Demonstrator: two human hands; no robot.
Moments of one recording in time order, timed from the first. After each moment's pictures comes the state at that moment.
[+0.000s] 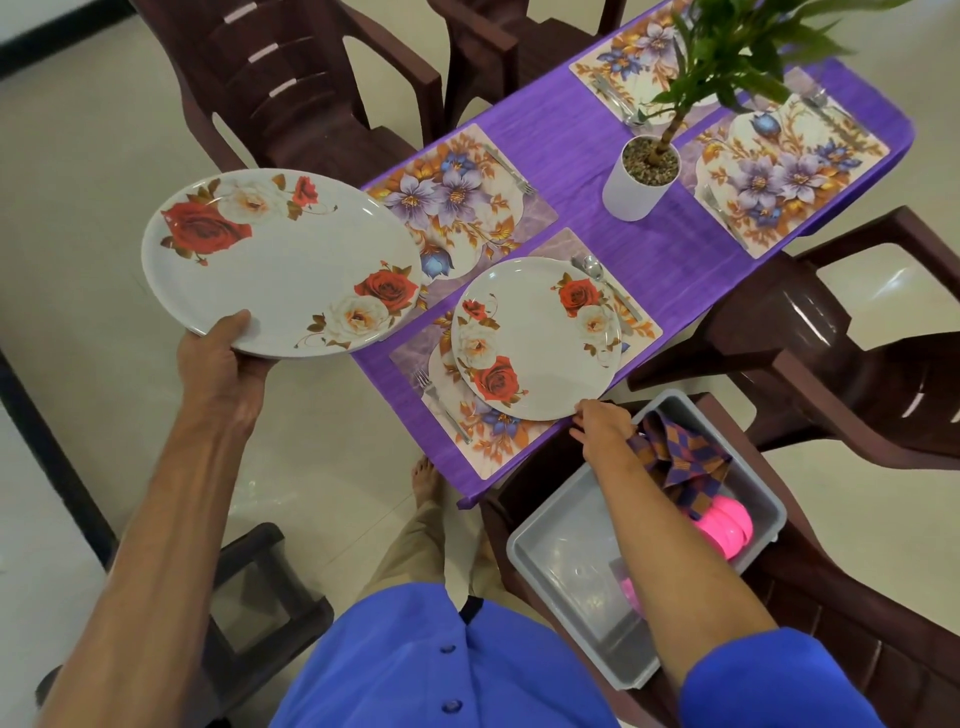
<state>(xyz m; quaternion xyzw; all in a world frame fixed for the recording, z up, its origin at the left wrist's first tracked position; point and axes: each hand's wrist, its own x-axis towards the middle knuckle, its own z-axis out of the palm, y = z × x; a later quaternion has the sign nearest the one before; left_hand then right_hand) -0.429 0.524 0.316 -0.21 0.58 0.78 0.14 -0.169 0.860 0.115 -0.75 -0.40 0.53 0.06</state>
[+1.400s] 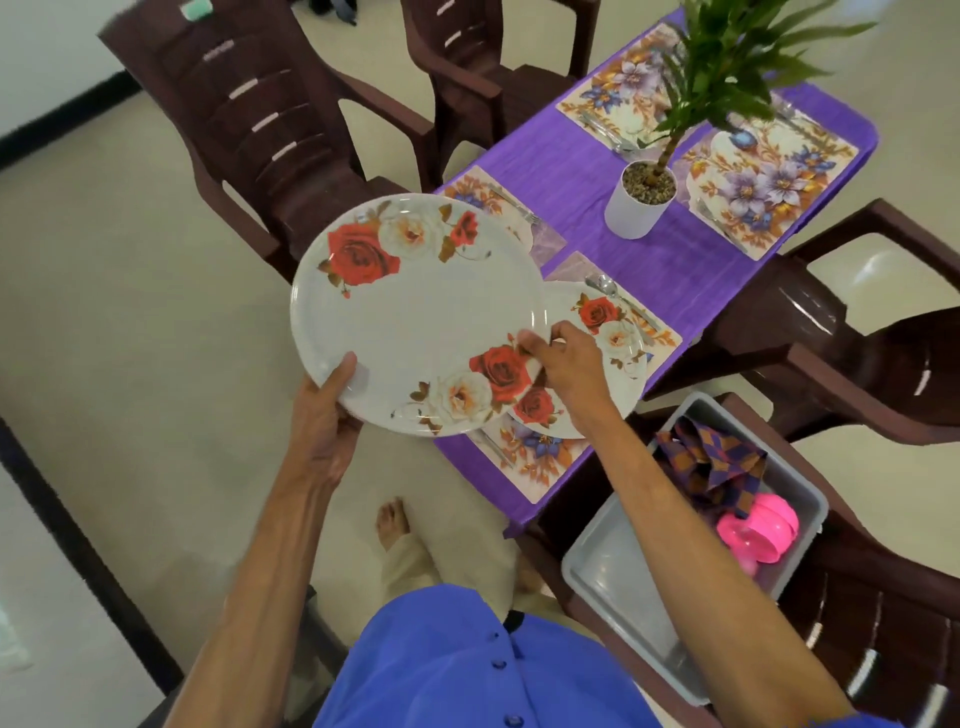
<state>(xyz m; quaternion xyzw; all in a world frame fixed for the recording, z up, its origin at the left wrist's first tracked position) -0.423 0.526 0.300 -0.10 0.56 0.77 0.30 -0.282 0.777 0.276 -0.43 -0.66 0.60 0.12</state>
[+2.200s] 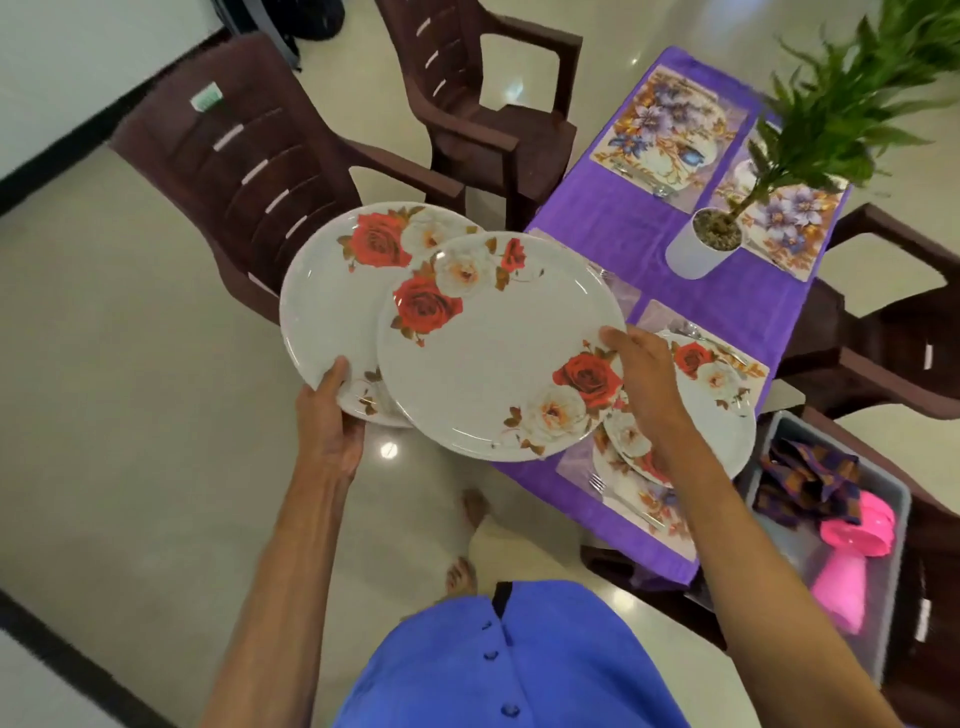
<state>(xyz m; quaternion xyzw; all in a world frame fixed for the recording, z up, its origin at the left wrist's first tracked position) -0.739 0.476 0.290 -0.13 0.51 0.78 0.34 -0.485 0.720 0.318 -0.51 -0.57 0.59 0.25</state>
